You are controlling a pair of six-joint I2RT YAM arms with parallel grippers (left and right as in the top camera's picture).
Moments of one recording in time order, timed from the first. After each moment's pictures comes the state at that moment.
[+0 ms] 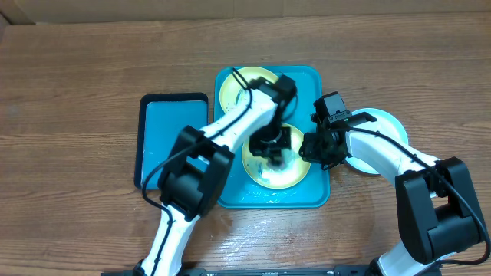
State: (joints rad) left arm -0.64 2.28 1.77 -1.19 0.31 -0.57; right arm 0.32 1.79 1.02 -0.64 -0.19 0.42
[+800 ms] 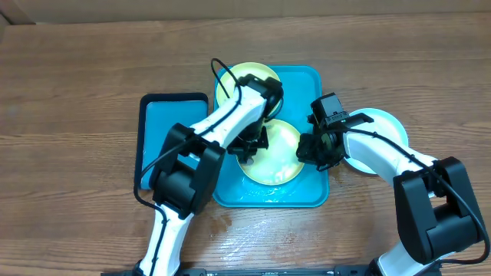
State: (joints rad) left arm -0.55 2.26 1.75 -1.33 -0.04 -0.68; right arm 0.33 1.79 1.02 -0.63 -0.24 0.45
